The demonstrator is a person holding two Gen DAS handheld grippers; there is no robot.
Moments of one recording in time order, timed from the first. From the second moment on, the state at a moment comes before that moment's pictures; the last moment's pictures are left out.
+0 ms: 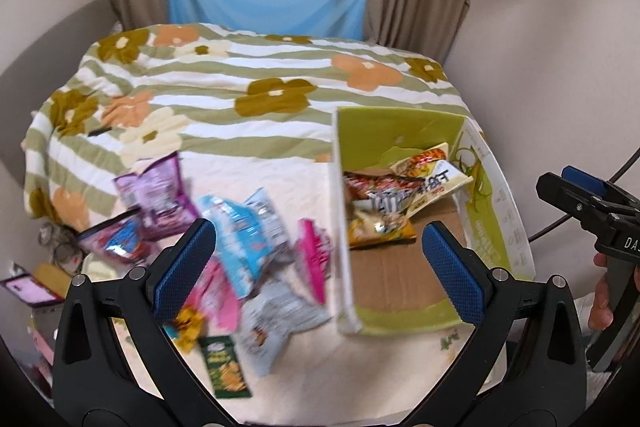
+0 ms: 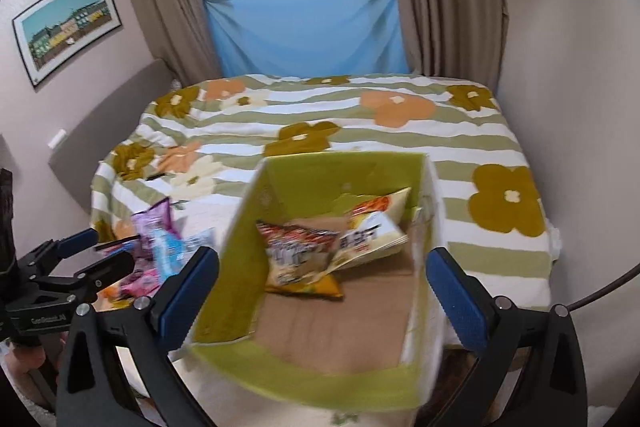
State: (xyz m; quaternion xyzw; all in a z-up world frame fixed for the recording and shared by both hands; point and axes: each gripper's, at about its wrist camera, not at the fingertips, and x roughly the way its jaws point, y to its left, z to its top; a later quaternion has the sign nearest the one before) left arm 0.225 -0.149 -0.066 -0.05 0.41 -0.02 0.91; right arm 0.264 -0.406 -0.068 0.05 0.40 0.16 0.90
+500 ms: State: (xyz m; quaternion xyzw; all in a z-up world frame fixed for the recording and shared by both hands) left arm 0.134 0.026 -0.075 -0.10 0.41 -0.01 0.91; right arm 0.176 -0.280 -0.070 0.07 0.40 0.15 0.90
